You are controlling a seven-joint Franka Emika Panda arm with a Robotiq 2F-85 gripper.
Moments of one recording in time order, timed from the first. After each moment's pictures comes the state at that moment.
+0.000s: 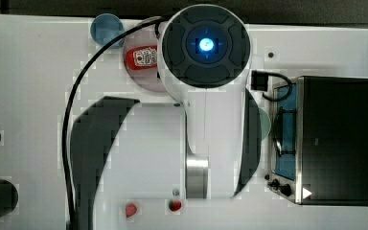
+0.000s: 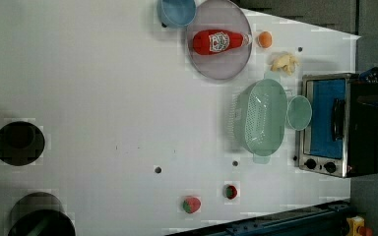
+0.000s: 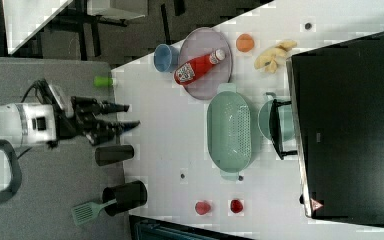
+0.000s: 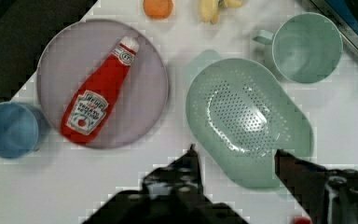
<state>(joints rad) 0.01 -0.03 -0.01 -1.80 -0.02 0.19 0.07</state>
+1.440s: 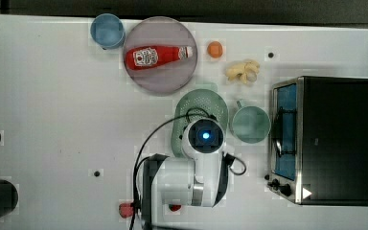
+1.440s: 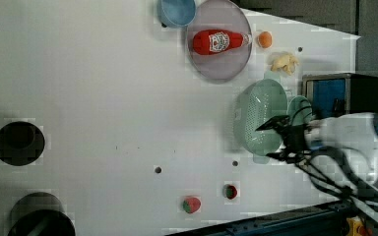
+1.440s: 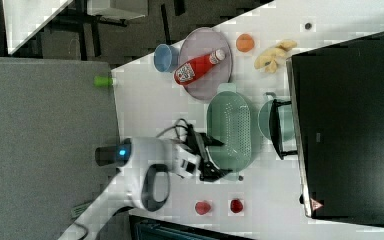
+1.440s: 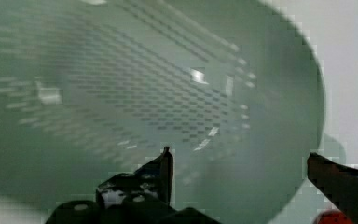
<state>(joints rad) -0.01 0.16 -0.04 -2.52 0.01 0.91 0.39</state>
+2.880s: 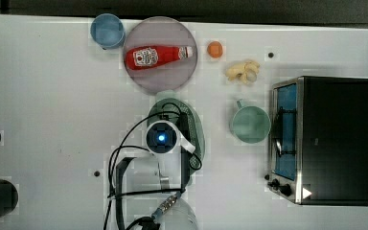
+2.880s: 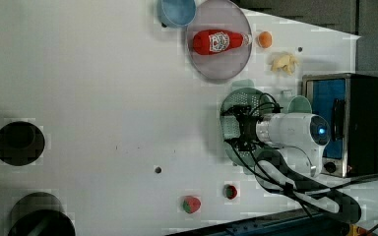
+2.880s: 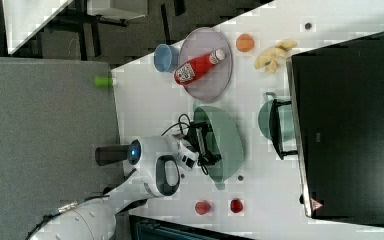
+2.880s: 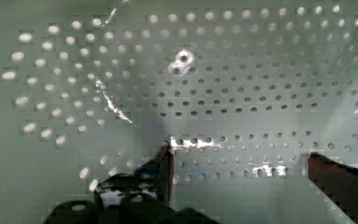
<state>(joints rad) 0.12 0.43 0.02 -2.45 -0.01 1.28 0.78</state>
